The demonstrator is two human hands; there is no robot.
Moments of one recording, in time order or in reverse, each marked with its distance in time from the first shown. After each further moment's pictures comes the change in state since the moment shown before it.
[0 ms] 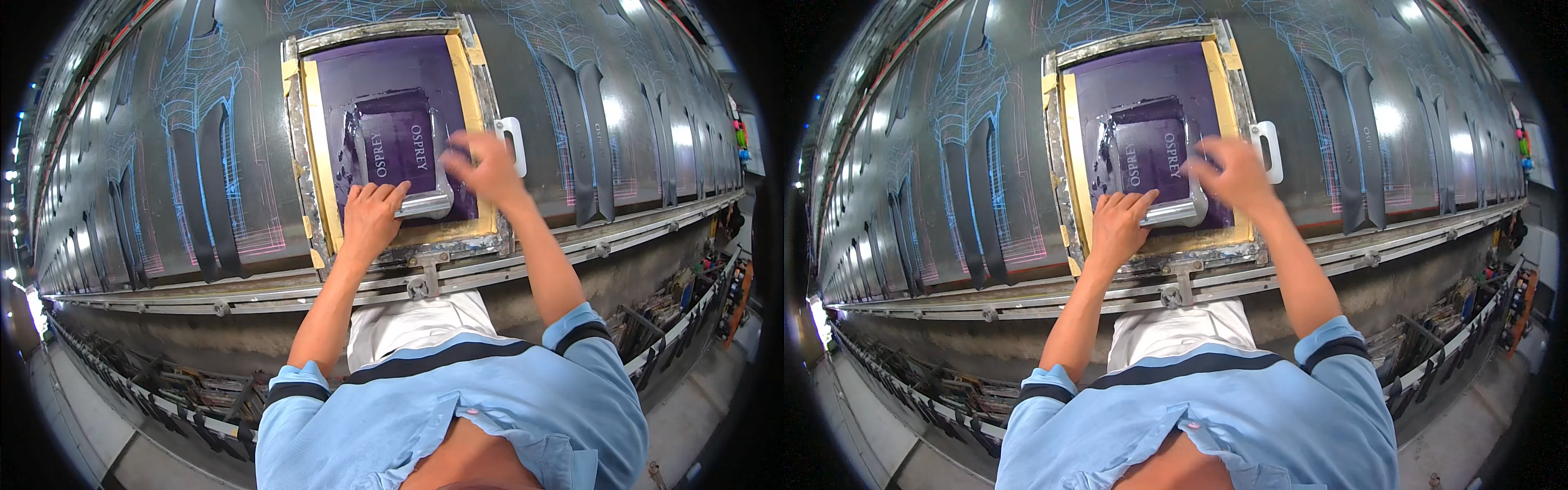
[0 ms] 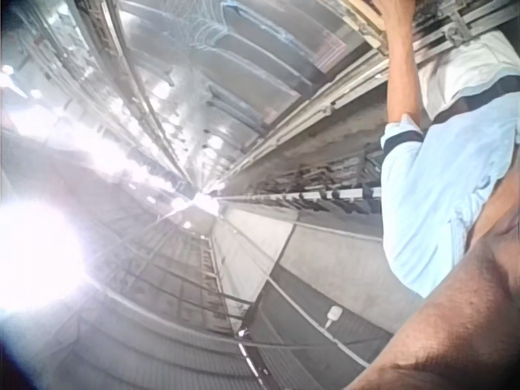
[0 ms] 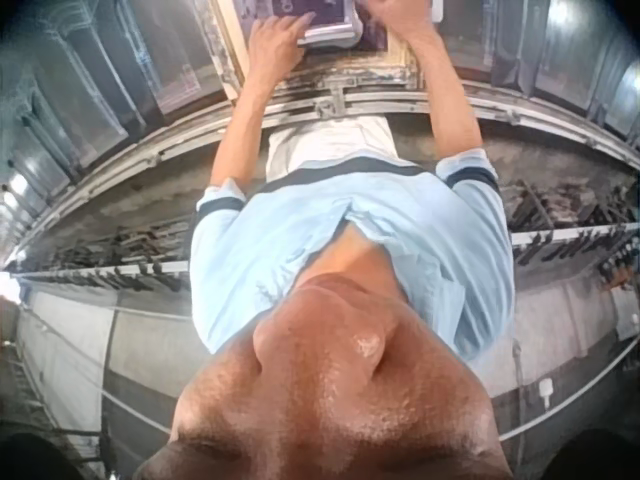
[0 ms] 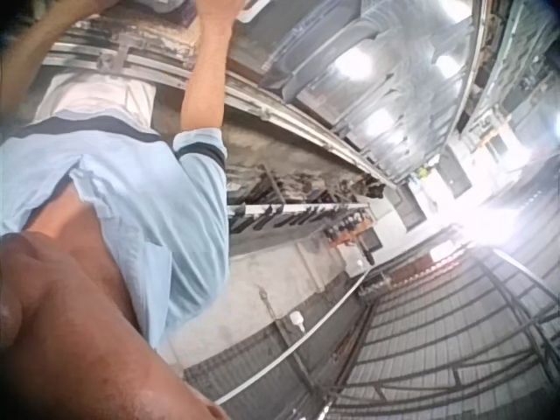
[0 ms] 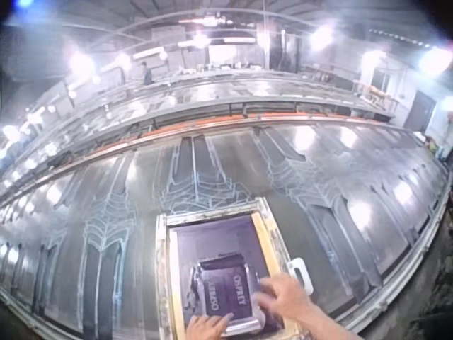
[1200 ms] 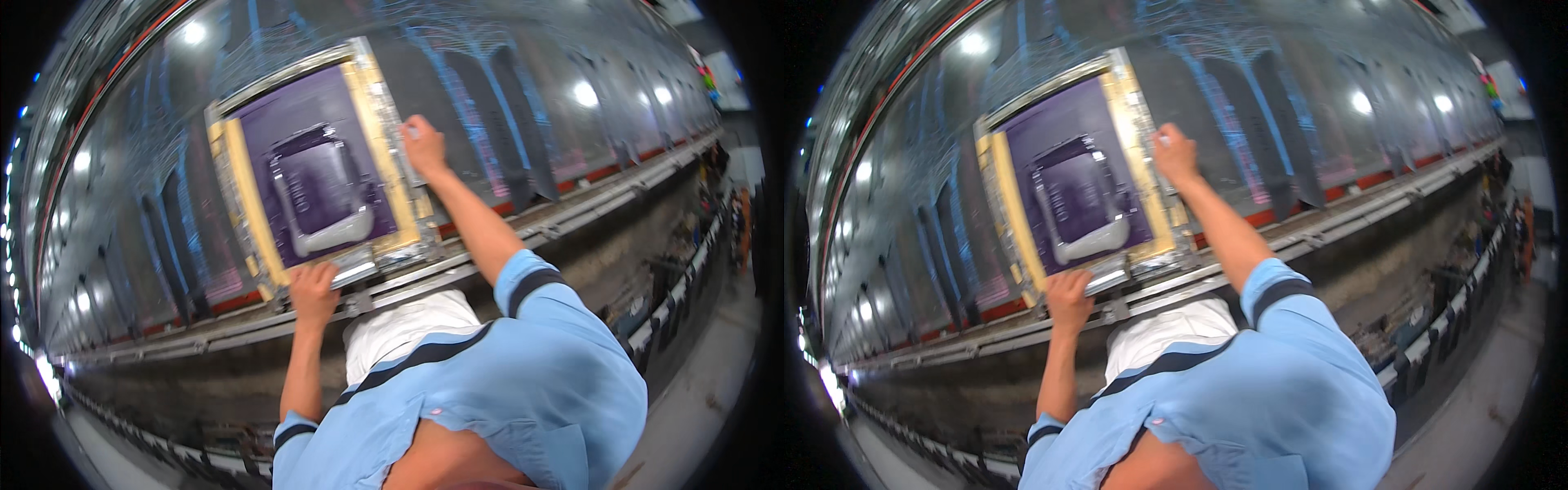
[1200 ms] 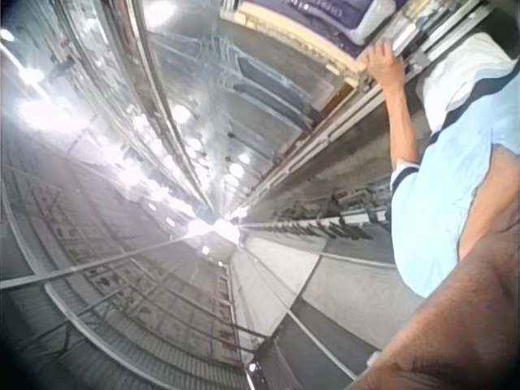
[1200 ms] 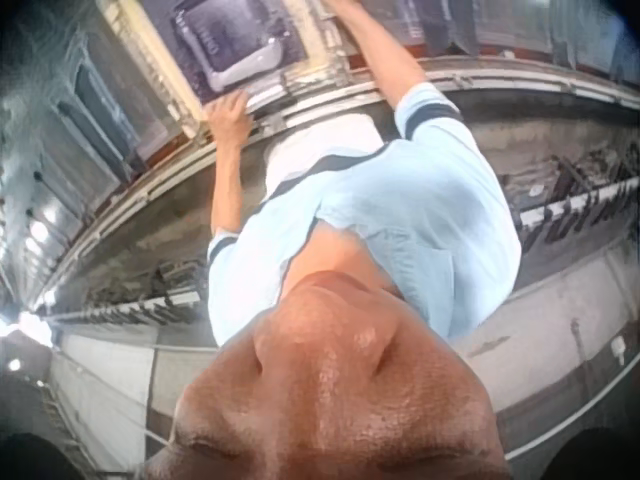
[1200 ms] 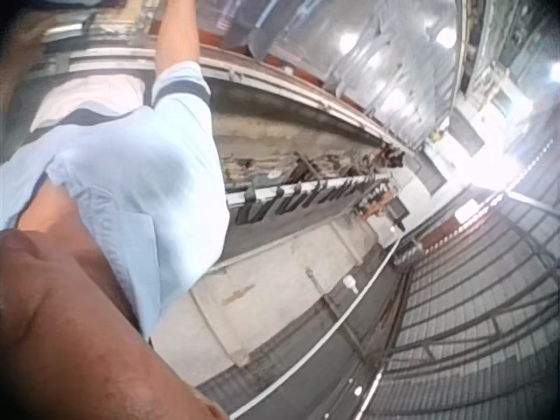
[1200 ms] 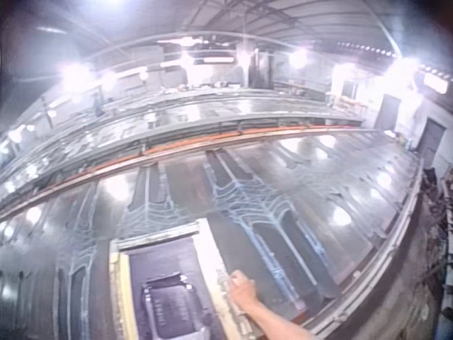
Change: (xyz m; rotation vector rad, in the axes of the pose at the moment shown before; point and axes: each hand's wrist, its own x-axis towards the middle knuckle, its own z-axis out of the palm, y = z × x) left_hand -0.302 -0.317 -0.198 0.074 0.074 0.028; right_hand 0.110 -0.216 0.345 0.090 0.504 0.309
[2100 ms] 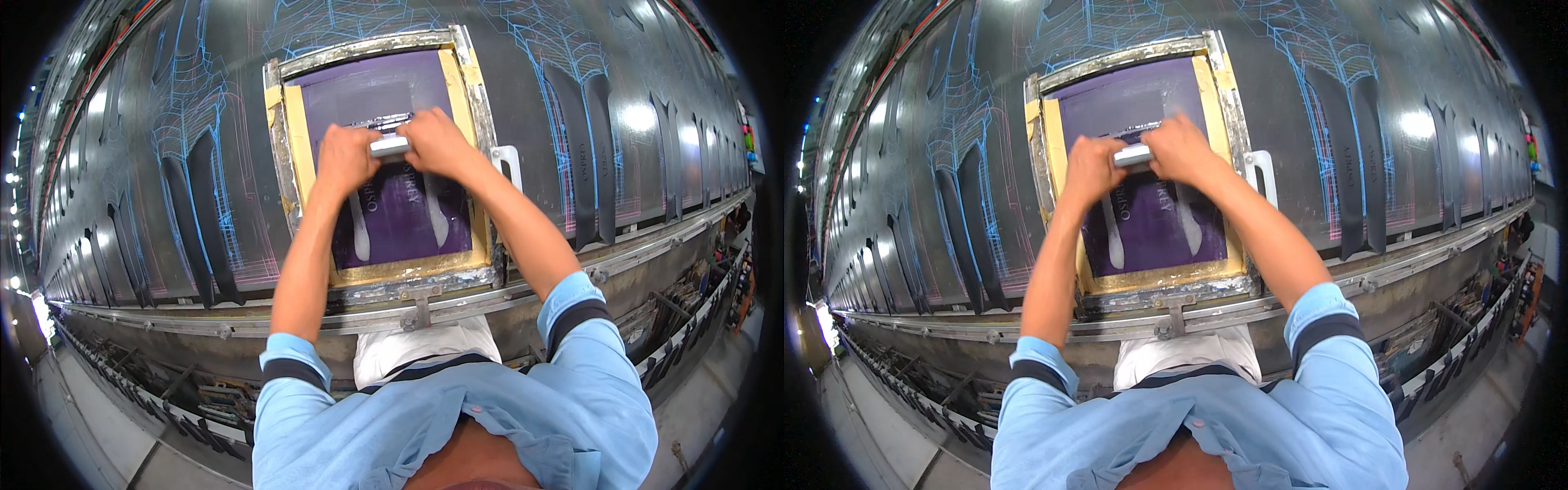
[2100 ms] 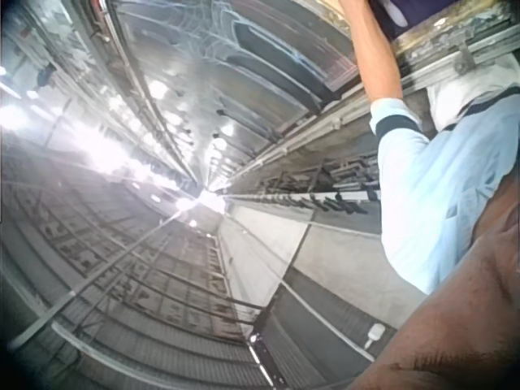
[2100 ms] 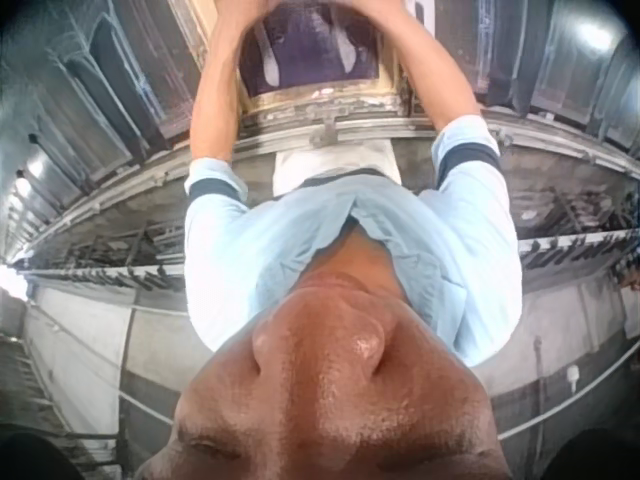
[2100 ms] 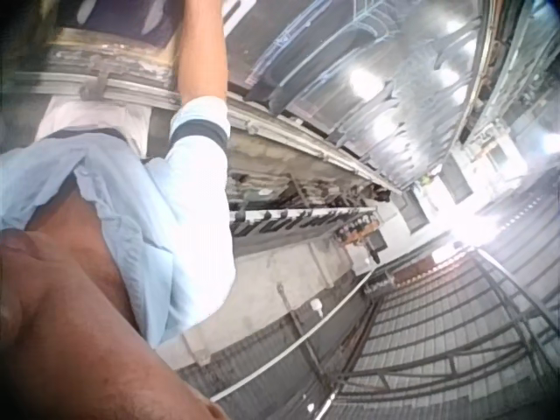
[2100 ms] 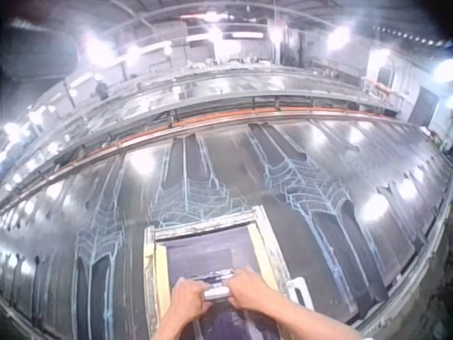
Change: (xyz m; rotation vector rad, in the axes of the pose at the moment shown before) left_hand 0.212 -0.146 0.003 -0.136 -0.082 -0.007; right_hand 0.032 -0.123 0.085 -0.428 -0.715 -0.730
